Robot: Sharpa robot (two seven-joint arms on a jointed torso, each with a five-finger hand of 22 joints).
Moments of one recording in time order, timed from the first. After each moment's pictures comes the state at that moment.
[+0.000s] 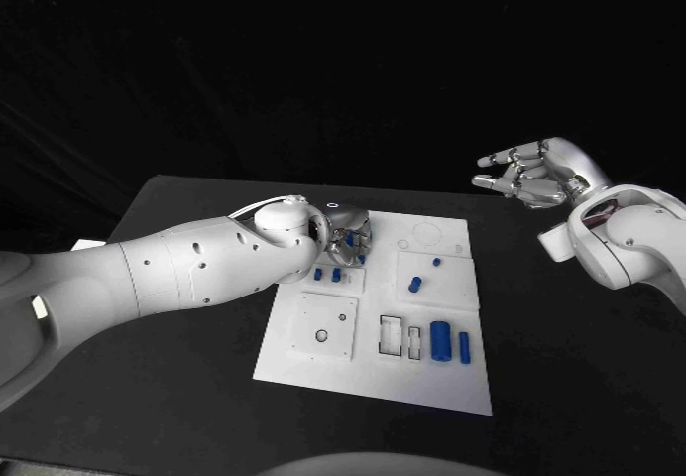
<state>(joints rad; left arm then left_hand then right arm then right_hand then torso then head) 1.24 -0.59 -0.06 1.32 -1.55 -0.08 -0.18 1.40 -0.23 0.49 0.12 0.07 1.03 0.10 0.24 0.12 1.08 0.04 0.33 0.10 1.47 -0.05 1.38 1.23 0.12 1.47 0.05 1.02 0.99 1.25 -0.89 0.04 1.41 -0.86 -0.43 0.18 1.35 -0.04 -0.08 0.20 0.15 0.97 0.15 0.07 0.07 1.22 0.06 0.76 0.95 1.47 -0.03 1.48 1.31 0.07 1.42 0.08 1.37 1.18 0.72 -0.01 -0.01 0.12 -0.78</state>
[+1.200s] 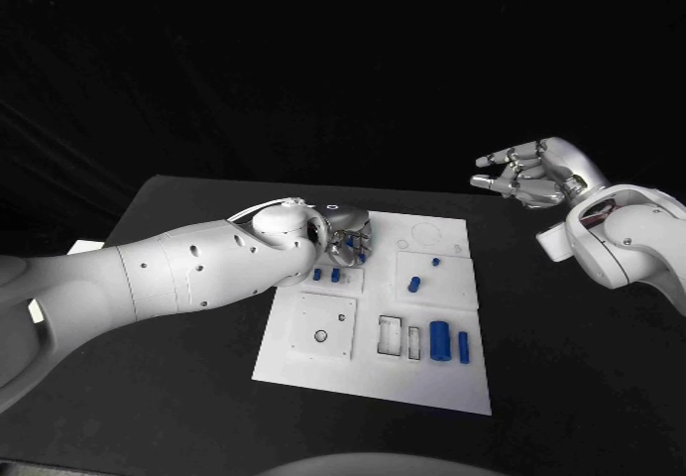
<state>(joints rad) 1.23 -0.61 -0.05 1.34 -1.54 -0.10 -0.16 1.42 -0.18 0.62 0.02 0.08 1.11 0.11 0.18 0.11 1.20 0.04 0.21 0.08 1.47 -0.04 1.40 1.24 0.12 1.47 0.05 1.05 1.04 1.25 -0.89 0.04 1.41 -0.86 -0.43 0.18 1.35 -0.04 -0.08 0.20 0.15 0.97 0.15 0.07 0.07 1.22 0.06 0.76 0.95 1.47 -0.03 1.48 1.31 0.07 1.42 0.08 1.37 1.18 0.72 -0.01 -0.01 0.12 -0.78</state>
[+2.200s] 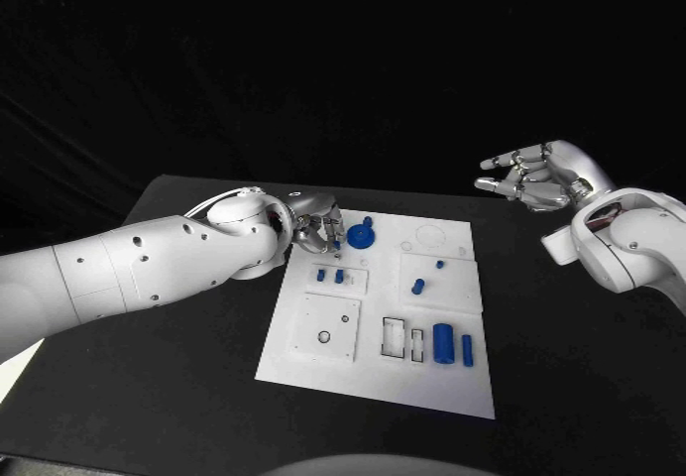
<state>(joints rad) 1.23 -0.77 -0.01 1.44 -1.44 -0.13 -0.17 1.40 -0.19 0.62 0.01 0.08 1.12 0.11 0.17 0.10 1.21 0.05 0.18 0.08 1.47 -0.04 1.40 1.23 0.12 1.46 0.05 1.06 1.05 1.25 -0.89 0.04 1.41 -0.86 -0.43 0.18 1.34 -0.04 -0.09 0.20 0.15 0.97 0.15 0.07 0.07 1.22 0.06 0.76 0.95 1.47 -0.03 1.48 1.31 0.07 1.42 0.08 1.37 1.18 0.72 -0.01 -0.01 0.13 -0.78</state>
